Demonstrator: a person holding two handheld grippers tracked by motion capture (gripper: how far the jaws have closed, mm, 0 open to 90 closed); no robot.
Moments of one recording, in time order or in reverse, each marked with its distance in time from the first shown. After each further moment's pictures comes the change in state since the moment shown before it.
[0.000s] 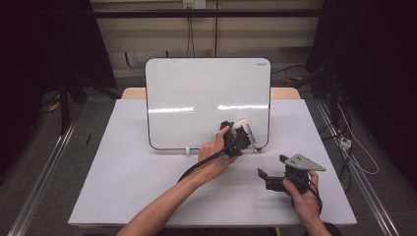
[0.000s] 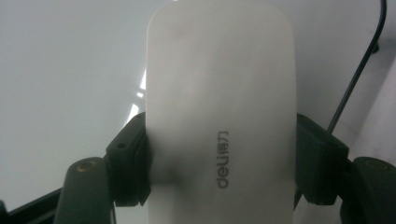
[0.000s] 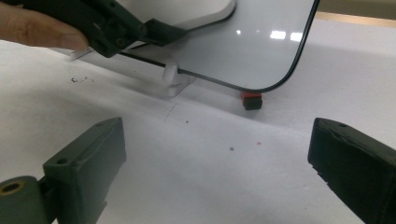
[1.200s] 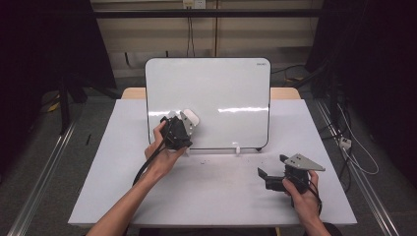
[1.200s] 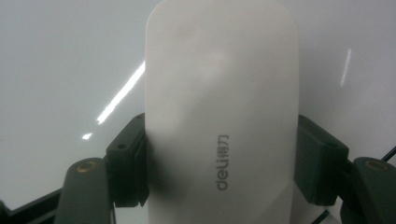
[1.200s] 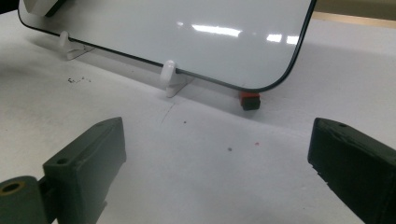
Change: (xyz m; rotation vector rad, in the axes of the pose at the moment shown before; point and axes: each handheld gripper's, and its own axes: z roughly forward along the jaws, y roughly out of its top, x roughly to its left) left arm 0.079 -0.118 -0.035 0.050 0.066 -0.346; right arm 0.000 0.000 0.001 0.002 -0.011 0.000
